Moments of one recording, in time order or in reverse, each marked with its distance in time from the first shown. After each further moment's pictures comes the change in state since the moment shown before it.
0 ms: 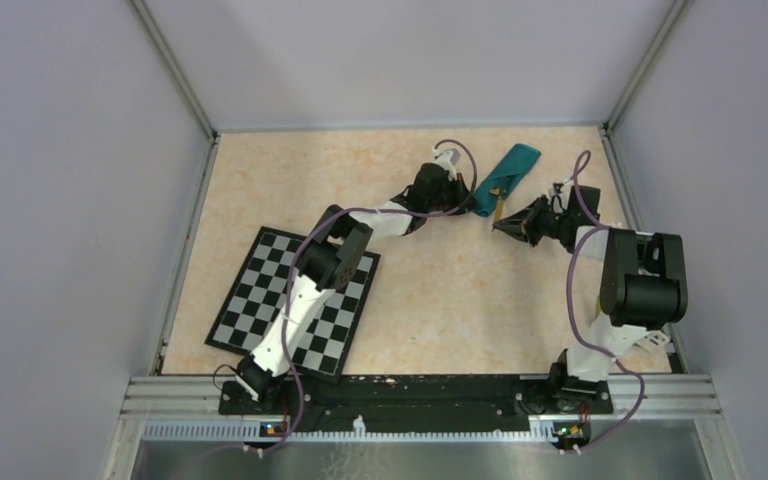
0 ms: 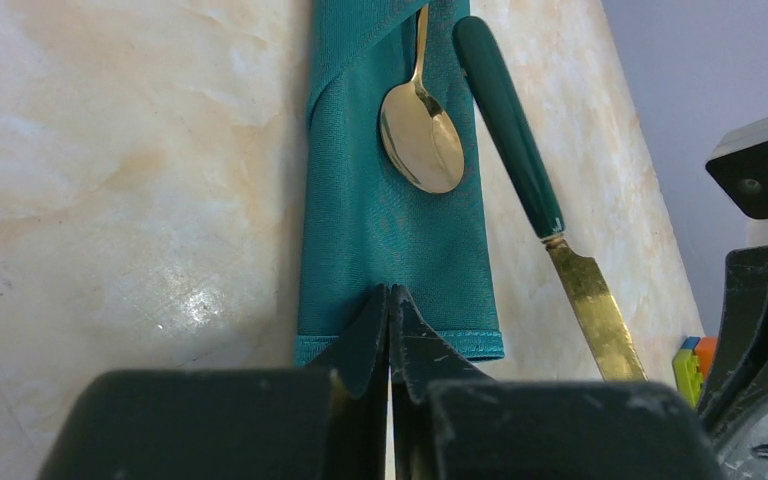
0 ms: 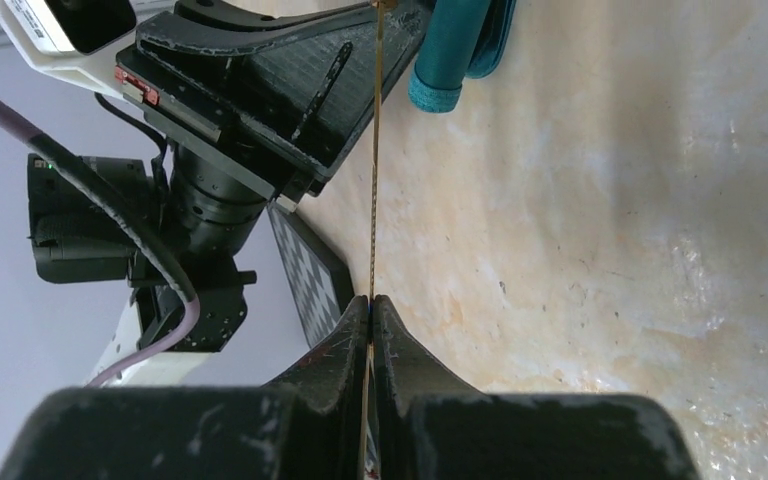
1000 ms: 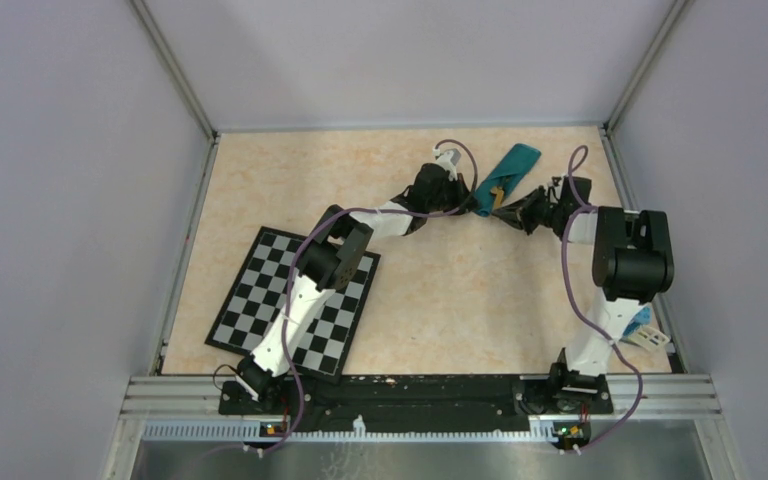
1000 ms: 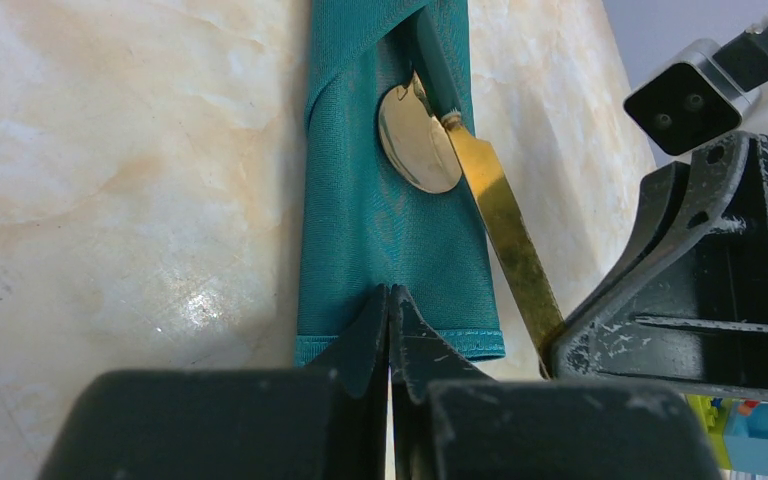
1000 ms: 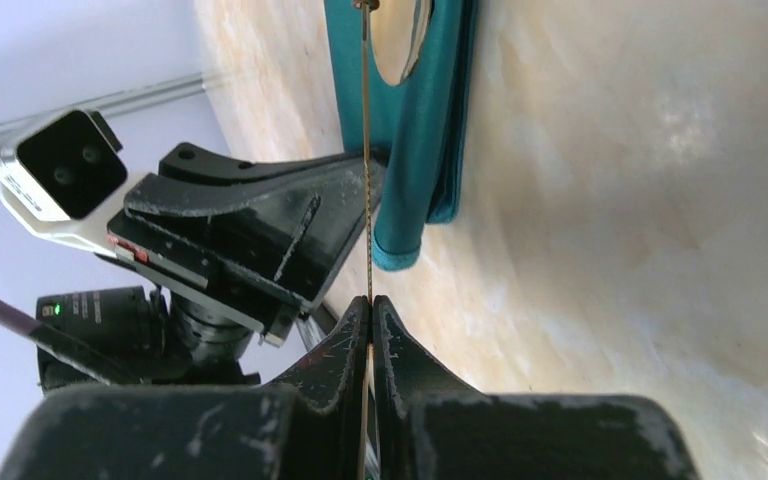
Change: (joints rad) left arm -0.002 0.000 0.000 0.005 -0.005 0.015; right arm 0.017 0.195 0.138 0.079 0.067 0.102
